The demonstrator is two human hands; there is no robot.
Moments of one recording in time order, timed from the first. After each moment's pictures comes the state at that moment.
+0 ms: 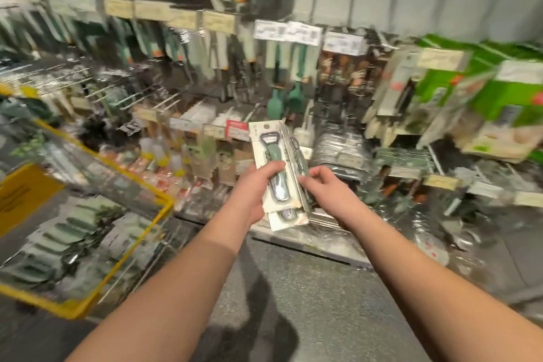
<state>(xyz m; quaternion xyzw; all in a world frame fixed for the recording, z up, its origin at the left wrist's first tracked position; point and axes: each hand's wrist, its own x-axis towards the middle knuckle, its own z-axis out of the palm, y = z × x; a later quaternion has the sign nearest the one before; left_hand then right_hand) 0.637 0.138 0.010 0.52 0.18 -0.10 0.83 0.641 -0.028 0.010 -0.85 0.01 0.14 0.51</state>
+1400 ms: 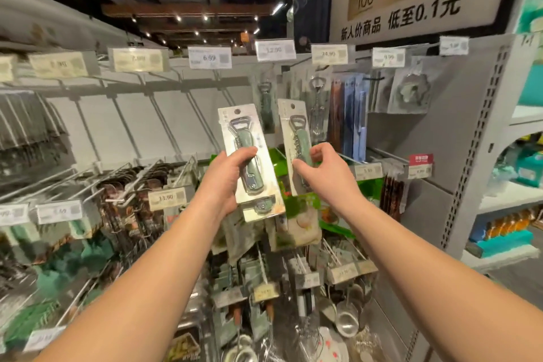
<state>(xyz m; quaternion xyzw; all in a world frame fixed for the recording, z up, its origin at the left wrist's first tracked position) 0.781 -0.326 0.226 0.56 -0.13 -0.10 0.81 0.715 -0.504 0.212 -0.87 0.09 -0.28 0.40</state>
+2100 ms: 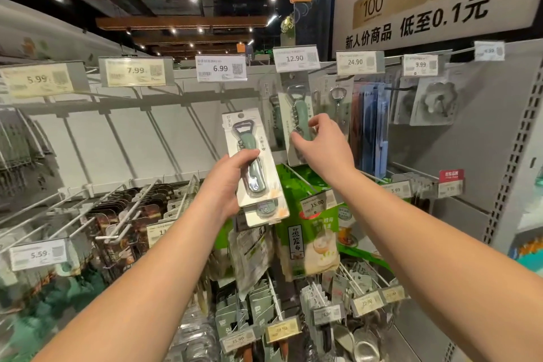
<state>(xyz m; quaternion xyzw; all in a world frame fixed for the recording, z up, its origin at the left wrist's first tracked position) 0.870 -0.317 0.241 0.54 -0.15 -0.16 0.81 0.834 -0.500 0.260 -0.86 0.09 -0.39 0.32</state>
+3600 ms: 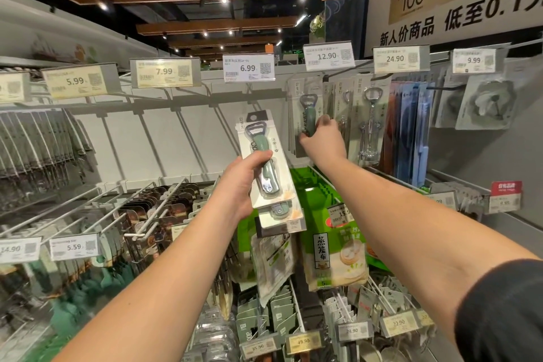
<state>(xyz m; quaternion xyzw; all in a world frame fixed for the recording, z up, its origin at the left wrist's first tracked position) 0.883 -0.305 0.244 0.55 -0.11 -0.14 0.82 0.963 -0.506 0.250 -0.89 0.14 -0.34 0.29</state>
